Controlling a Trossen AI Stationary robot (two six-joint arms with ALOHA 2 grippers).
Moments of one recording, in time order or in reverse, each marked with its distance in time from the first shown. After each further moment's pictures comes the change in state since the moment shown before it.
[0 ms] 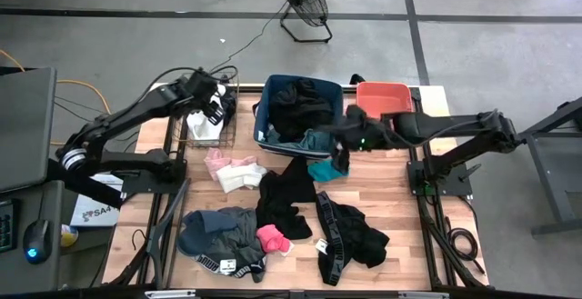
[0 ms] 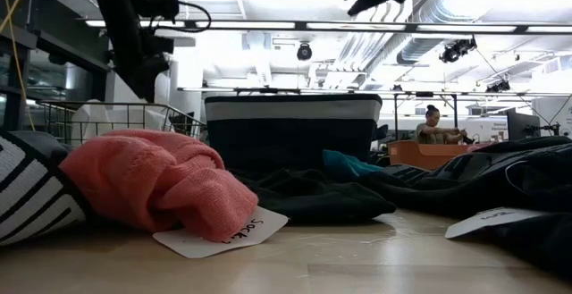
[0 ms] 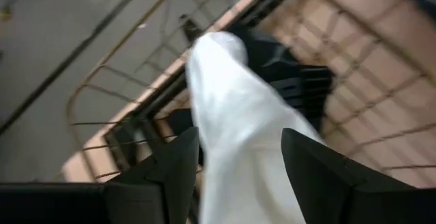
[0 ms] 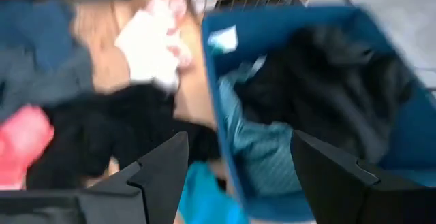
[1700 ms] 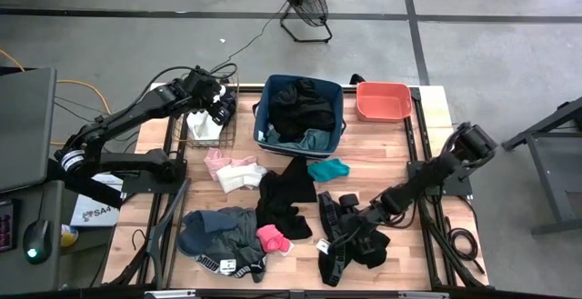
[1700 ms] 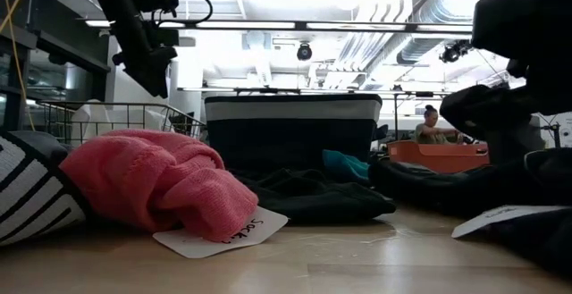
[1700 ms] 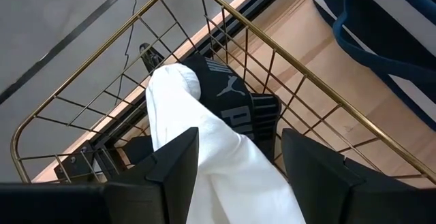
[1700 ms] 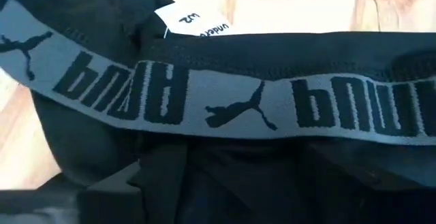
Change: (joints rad) left arm 0.000 -0.016 0.000 0.070 0.134 0.000; right arm 0.532 0.300 -0.614 0.698 -0.226 0.070
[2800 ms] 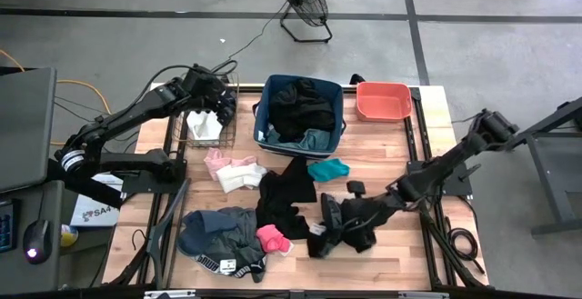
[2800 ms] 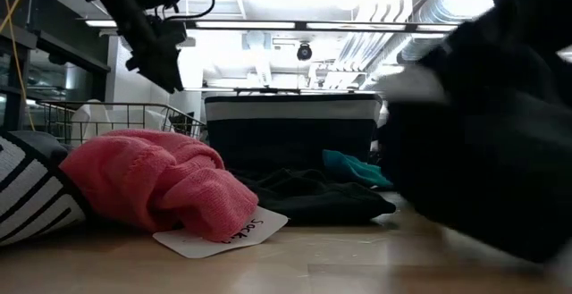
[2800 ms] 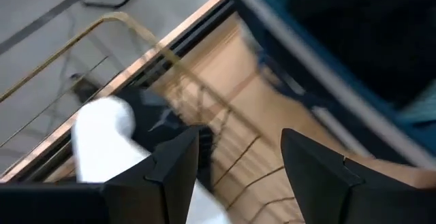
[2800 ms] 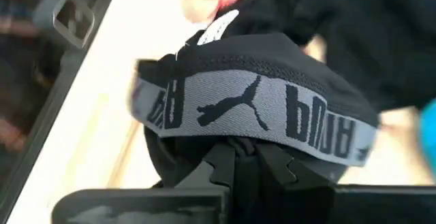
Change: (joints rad) left arm 0.000 0.000 0.001 0.090 0.232 -0.022; right arm -0.013 -0.295 -0.005 -0.078 0.133 0.074
